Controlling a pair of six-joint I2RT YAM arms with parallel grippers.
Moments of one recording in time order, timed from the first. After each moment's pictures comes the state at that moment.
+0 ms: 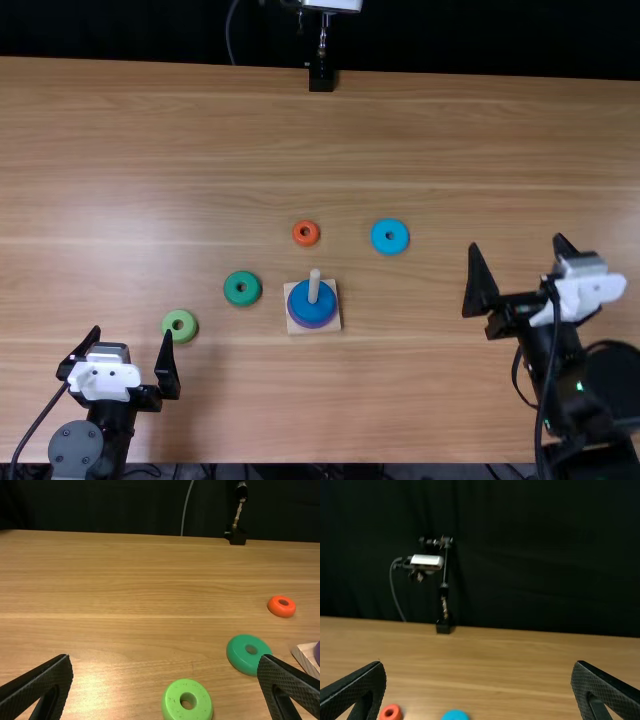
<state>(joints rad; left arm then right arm) -0.06 0.01 0.09 -0.26 0.01 -0.08 0.14 0.75 0.83 -0.17 -0.01 -0.01</state>
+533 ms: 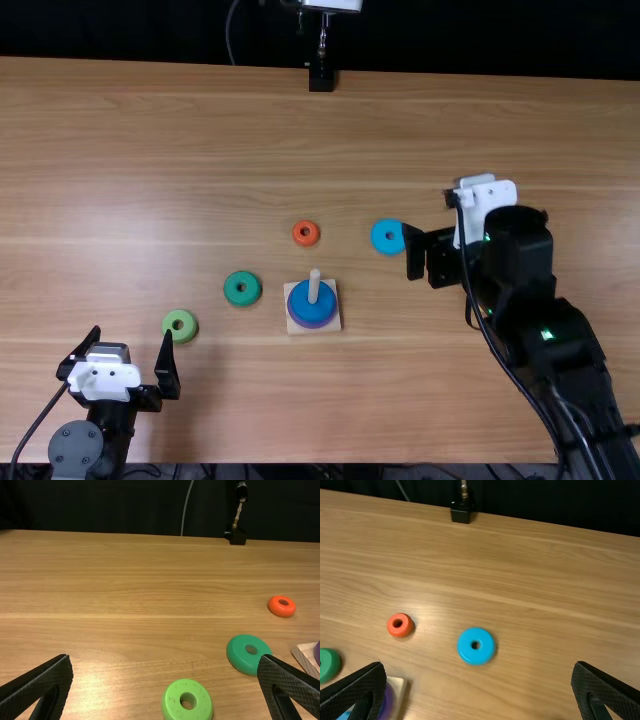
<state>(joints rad) -0.06 0.01 0.09 -0.26 0.01 -0.08 0.26 1.28 1.14 -0.48 -0.01 -0.02</state>
